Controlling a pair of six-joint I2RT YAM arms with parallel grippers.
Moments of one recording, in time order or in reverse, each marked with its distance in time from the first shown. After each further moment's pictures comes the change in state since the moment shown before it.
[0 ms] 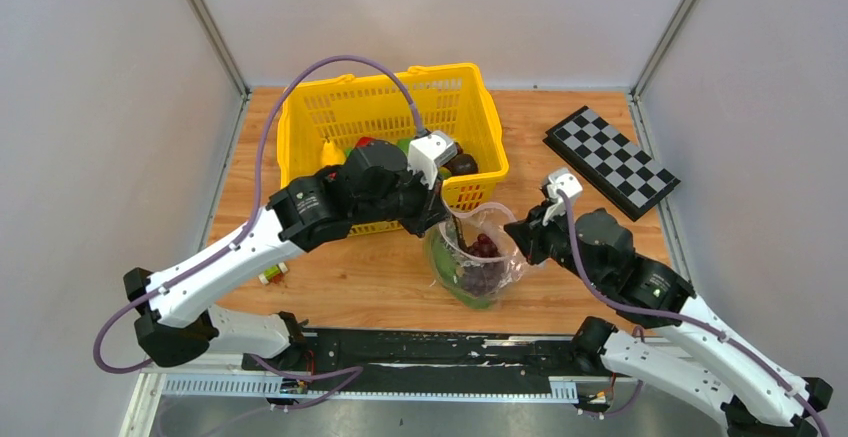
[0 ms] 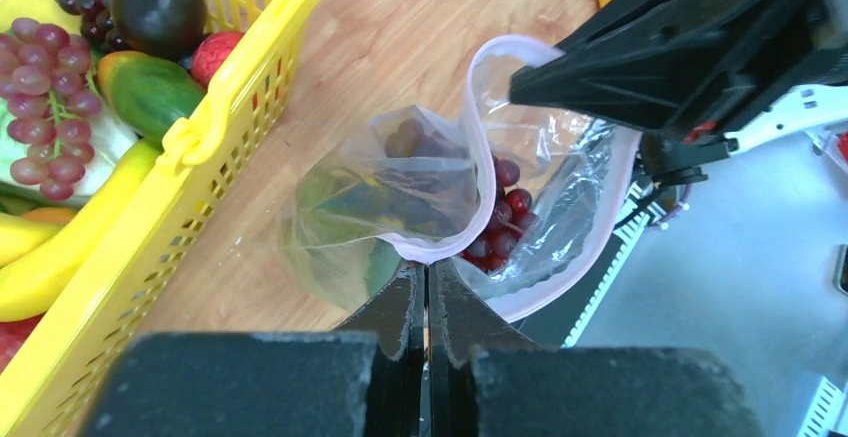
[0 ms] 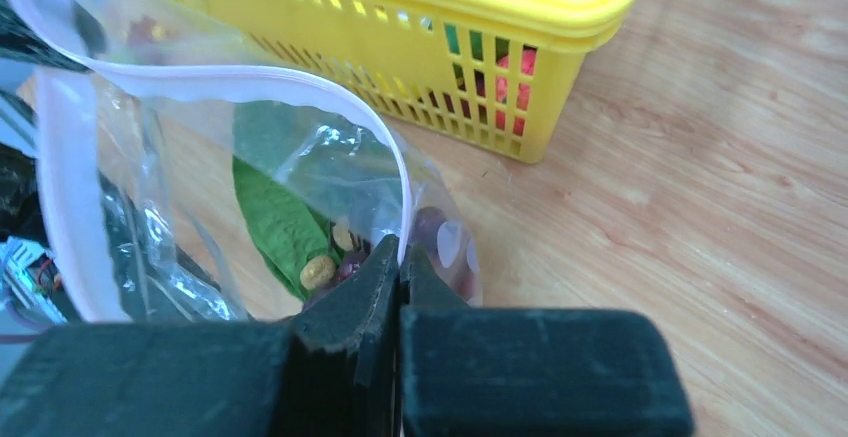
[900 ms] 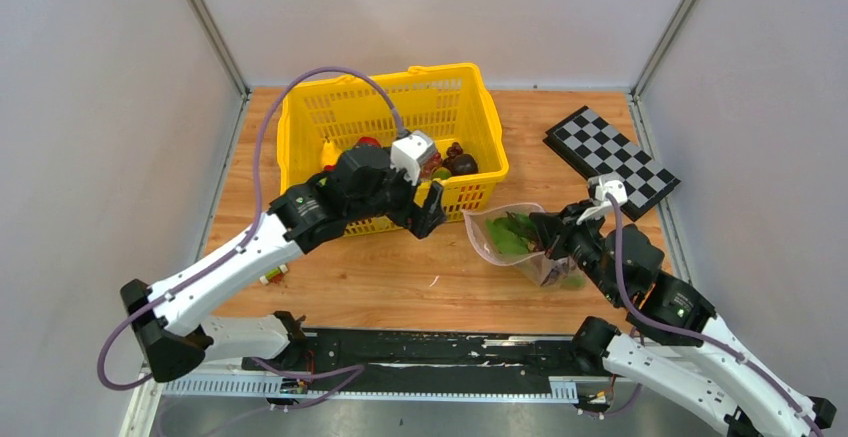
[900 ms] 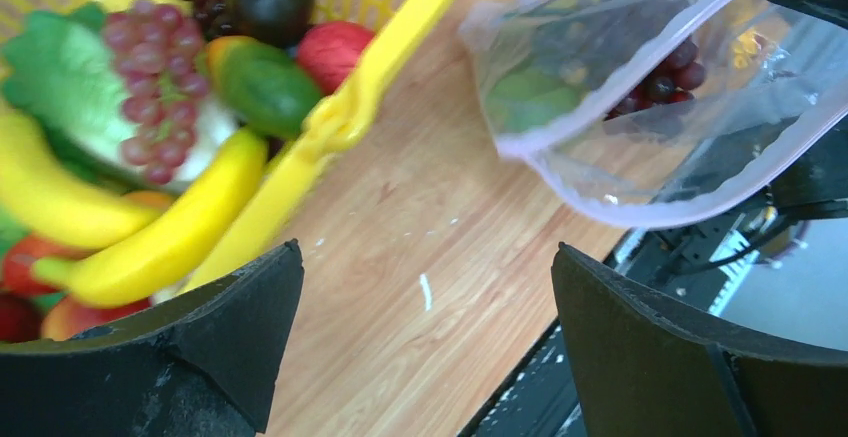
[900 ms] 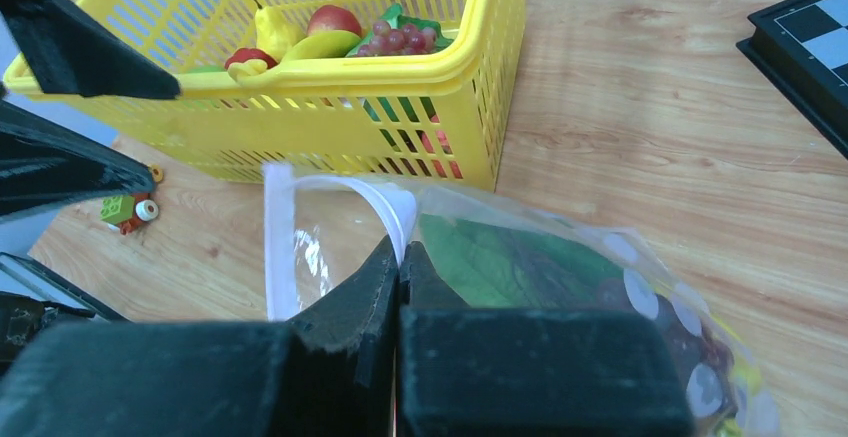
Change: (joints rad) left arm 0.121 -0.040 -0.221 0.191 -0.004 0.083; right arm 0.000 -0.172 -0.039 0.023 0.237 0.132
